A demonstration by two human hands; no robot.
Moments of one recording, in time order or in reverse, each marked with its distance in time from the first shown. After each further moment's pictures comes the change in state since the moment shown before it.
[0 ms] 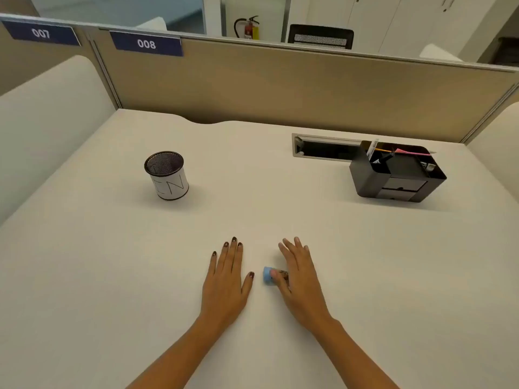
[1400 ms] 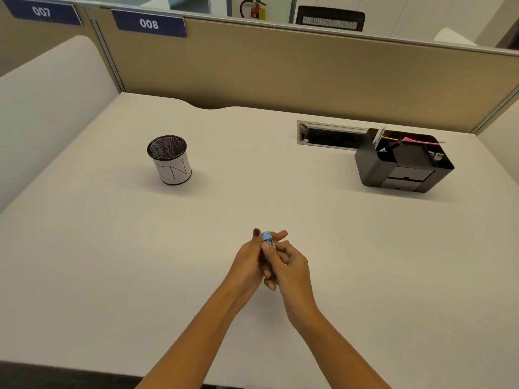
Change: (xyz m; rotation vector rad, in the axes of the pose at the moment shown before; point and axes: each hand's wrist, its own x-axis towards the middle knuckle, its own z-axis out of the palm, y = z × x) left_hand 0.005 0.067 -0.061 -1.600 -0.328 -0.369; right_hand -0.004 -0.068 -0.007 0.851 0.069 0.561
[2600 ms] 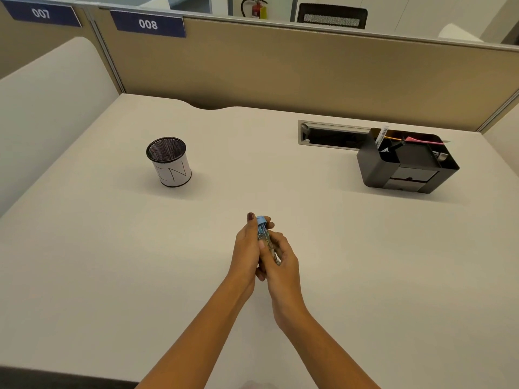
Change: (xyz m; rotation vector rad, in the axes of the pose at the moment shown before) left_hand 0.017 0.020 0.014 0.068 0.338 0.068; right_hand 0.000 -0.012 0.020 0.133 -0.007 -0.025
